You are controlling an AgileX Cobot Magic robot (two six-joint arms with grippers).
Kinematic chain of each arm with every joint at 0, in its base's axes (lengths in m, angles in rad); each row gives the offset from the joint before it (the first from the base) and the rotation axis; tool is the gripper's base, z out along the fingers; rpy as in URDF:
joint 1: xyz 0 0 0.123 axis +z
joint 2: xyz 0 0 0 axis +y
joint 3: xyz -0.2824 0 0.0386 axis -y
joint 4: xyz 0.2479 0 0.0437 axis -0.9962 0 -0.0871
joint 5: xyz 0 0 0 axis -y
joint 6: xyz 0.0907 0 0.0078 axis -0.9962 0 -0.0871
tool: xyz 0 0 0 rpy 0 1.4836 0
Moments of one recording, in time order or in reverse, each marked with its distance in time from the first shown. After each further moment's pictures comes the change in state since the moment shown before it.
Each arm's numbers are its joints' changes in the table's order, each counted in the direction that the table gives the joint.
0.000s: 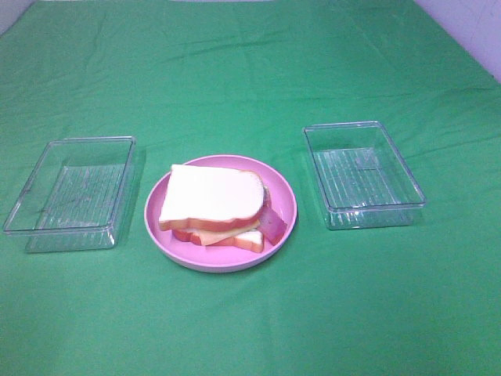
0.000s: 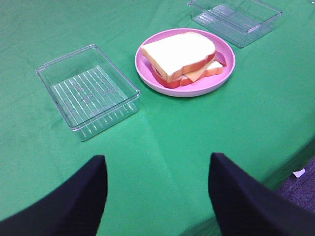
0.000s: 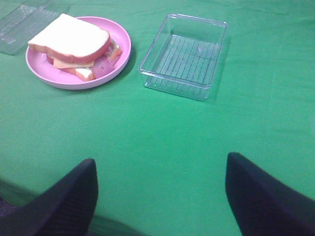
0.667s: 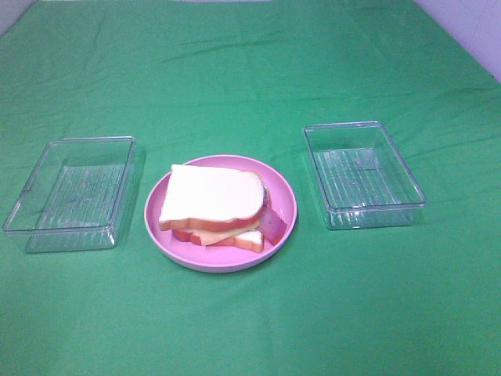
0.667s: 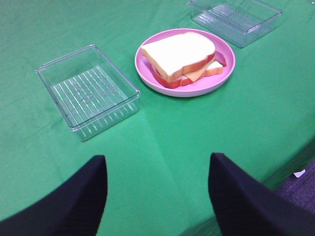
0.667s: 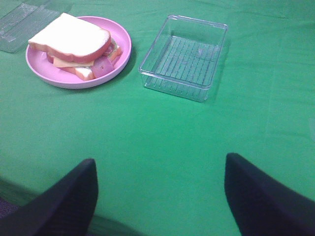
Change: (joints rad) left arm 0.000 0.000 0.000 0.000 0.001 0.000; right arm 0.000 0.000 0.000 -0.001 0.000 0.010
